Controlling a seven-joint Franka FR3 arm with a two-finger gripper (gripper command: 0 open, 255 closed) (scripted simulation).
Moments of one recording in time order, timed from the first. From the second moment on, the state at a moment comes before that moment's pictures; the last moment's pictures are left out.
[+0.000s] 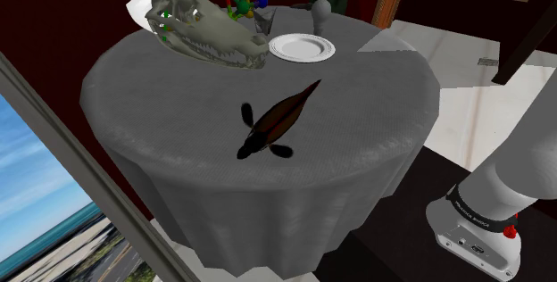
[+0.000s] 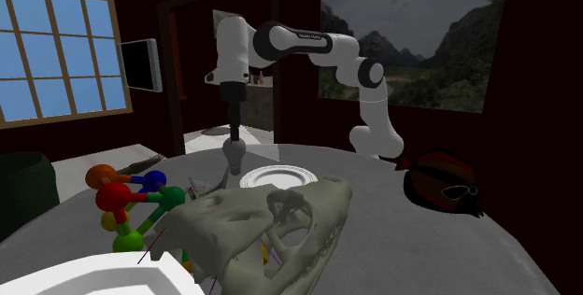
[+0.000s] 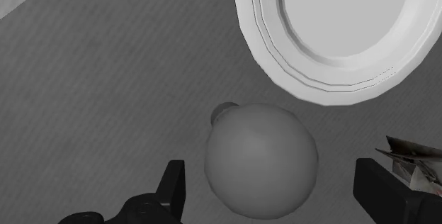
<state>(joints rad) -0.11 0.18 -0.07 -1.43 0.23 1.70 0.24</state>
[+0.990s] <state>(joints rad) -0.11 0.17 -0.07 -1.48 0.23 1.75 0.23</state>
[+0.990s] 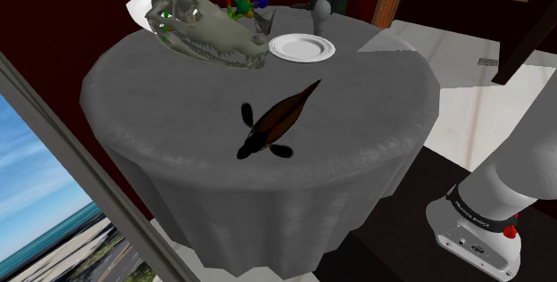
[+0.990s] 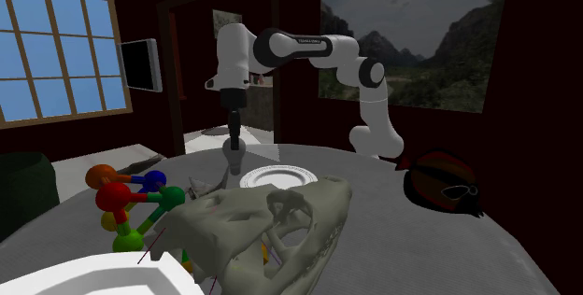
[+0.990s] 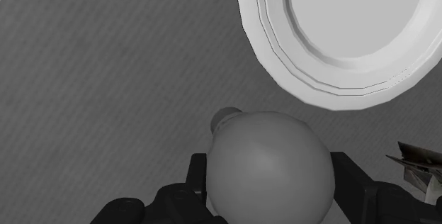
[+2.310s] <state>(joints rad) -0.12 0.24 -0.07 -1.20 0.23 1.54 0.27</state>
